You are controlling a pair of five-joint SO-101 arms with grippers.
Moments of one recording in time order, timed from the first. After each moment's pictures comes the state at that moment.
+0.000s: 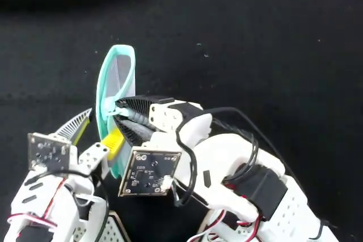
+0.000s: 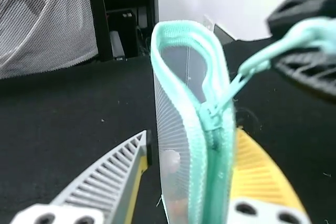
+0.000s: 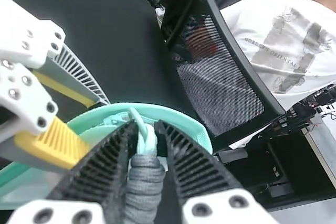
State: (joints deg) left arm 6.5 -104.0 56.0 72.3 -2.6; right arm -51.4 -56.9 25.6 55.5 43.0
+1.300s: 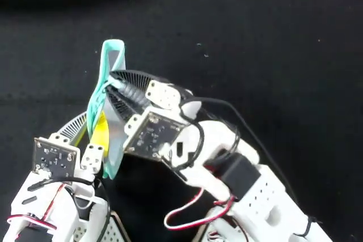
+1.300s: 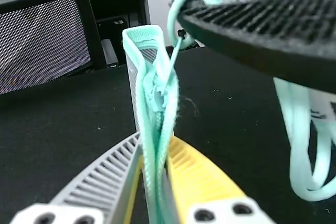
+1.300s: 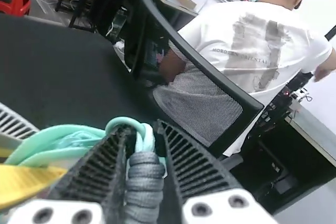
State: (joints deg) left arm 8.7 -104.0 55.7 72.2 -5.9; right arm -45.3 -56.0 39.9 27.9 31.5
